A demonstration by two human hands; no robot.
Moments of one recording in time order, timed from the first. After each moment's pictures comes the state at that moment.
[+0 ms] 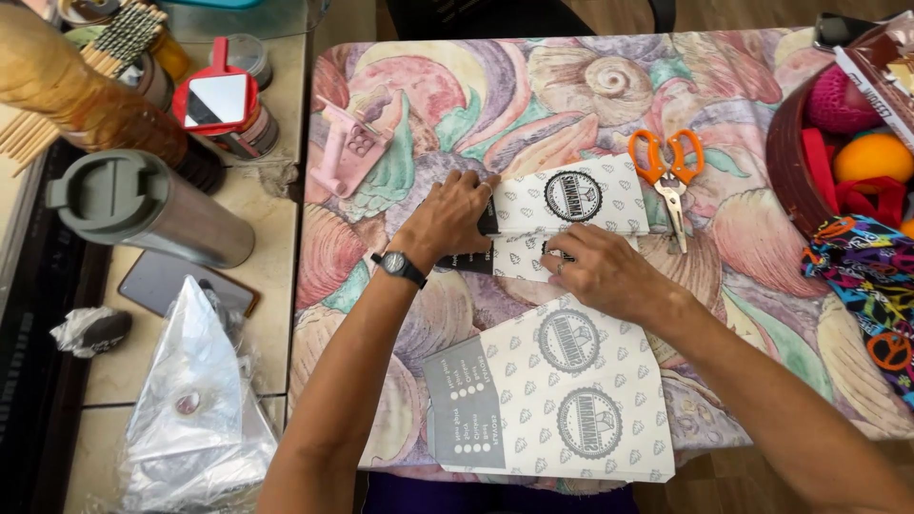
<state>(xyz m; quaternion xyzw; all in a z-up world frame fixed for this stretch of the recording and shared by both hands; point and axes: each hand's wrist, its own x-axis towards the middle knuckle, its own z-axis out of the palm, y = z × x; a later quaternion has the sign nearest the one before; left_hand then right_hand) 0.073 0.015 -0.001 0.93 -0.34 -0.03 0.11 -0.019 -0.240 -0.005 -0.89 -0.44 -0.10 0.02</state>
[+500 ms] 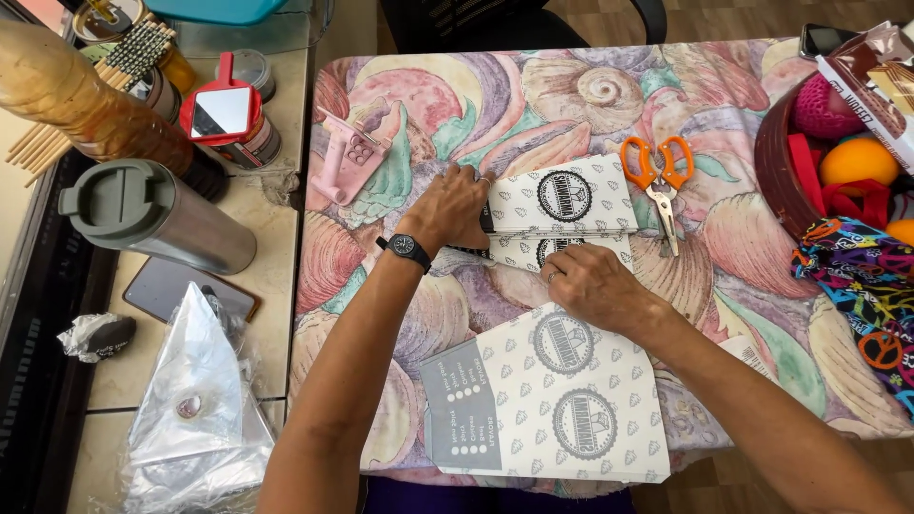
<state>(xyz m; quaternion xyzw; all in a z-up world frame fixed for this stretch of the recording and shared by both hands) 0.113 0.001 -0.029 0.94 -0.33 -0.06 0.04 -0.032 -0.240 -0.023 -0.90 -0.42 -0.12 -0.01</state>
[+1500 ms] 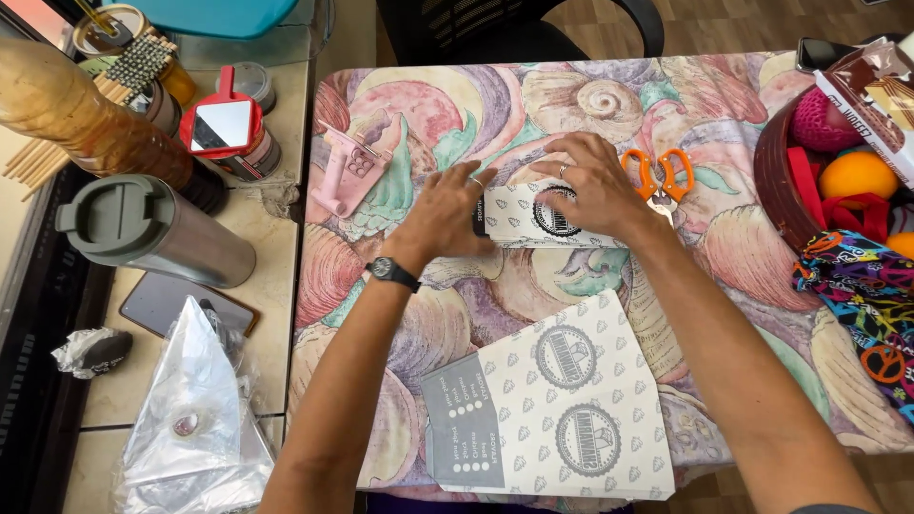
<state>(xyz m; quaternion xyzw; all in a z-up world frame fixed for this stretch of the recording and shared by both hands) 0.082 0.020 0.029 0.94 -0.30 -0.05 0.17 0.076 -0.242 0.036 -0.95 -0.26 -0.07 0.14</state>
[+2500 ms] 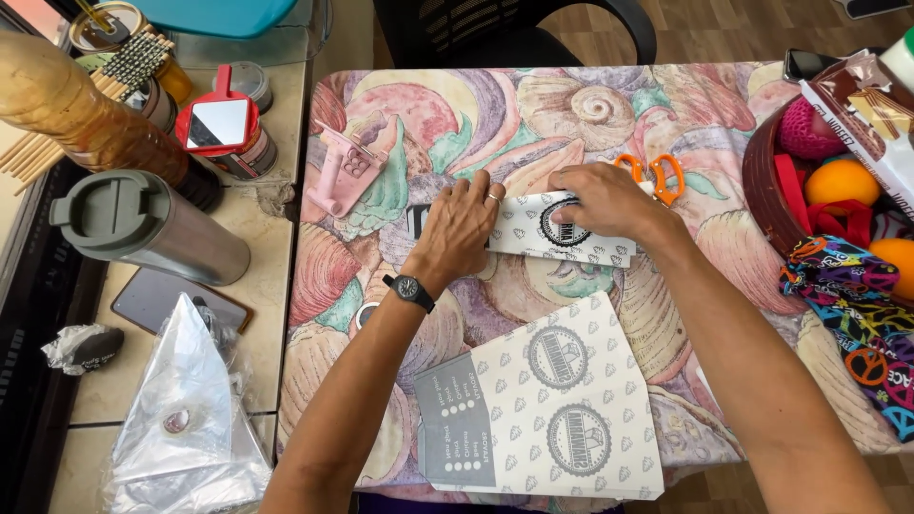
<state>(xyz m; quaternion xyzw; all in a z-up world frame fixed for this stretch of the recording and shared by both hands) 0.065 -0.008 0.022 0.94 -0.33 0.04 0.03 0.077 -0.258 0.046 -0.96 -0.20 0.12 0.15</state>
